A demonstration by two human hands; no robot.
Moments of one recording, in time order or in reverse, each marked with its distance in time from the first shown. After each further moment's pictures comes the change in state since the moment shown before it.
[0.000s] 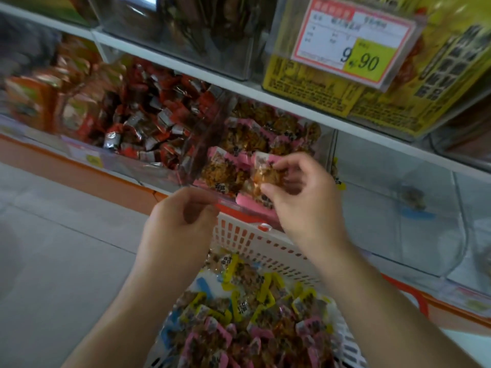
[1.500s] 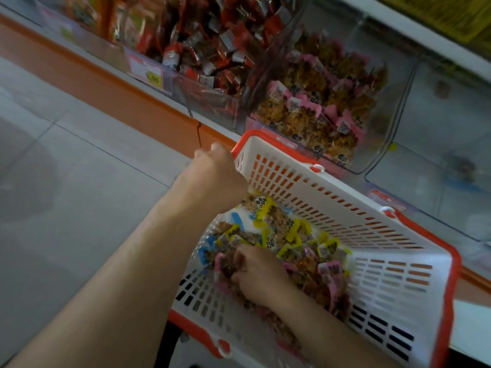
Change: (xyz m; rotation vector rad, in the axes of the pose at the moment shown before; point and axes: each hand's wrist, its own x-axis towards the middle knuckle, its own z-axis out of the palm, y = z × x) left_hand 0.001 -0.028 -0.042 0.670 -0.235 -0.244; right_hand -0.167 0.099 0.118 -0.580 -0.889 0.231
